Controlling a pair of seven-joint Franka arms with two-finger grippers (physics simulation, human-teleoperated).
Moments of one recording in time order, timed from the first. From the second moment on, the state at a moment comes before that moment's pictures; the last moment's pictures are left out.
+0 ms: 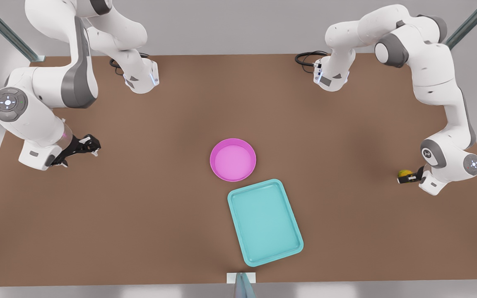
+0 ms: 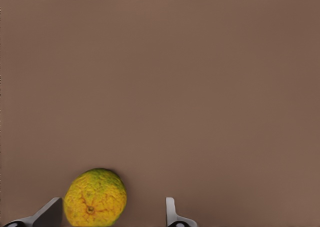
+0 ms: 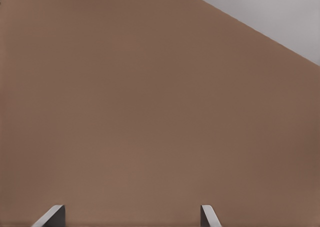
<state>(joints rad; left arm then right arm) 0.12 0.63 0.29 -1.72 -0.17 2.21 0.32 0.12 0.19 -0.03 -1.42 -0.10 1.60 -0.35</state>
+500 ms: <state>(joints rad) 0.14 0.72 0.30 -1.73 -0.17 2.27 0.49 0.12 0.19 -0.03 -1.42 -0.11 1.60 -0.37</state>
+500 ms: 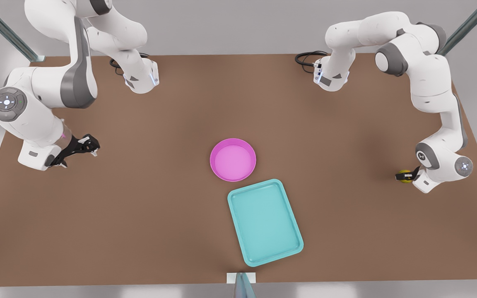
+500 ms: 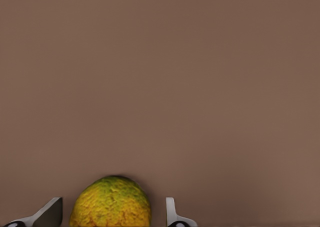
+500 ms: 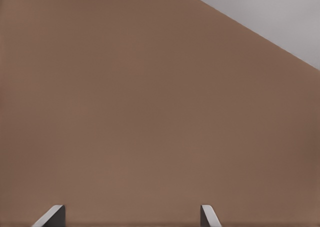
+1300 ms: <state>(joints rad) -0.22 0.51 0.31 -1.73 -0.17 2.11 0.49 0.12 0.20 -0.03 -1.42 -0.11 1.60 -0.39</state>
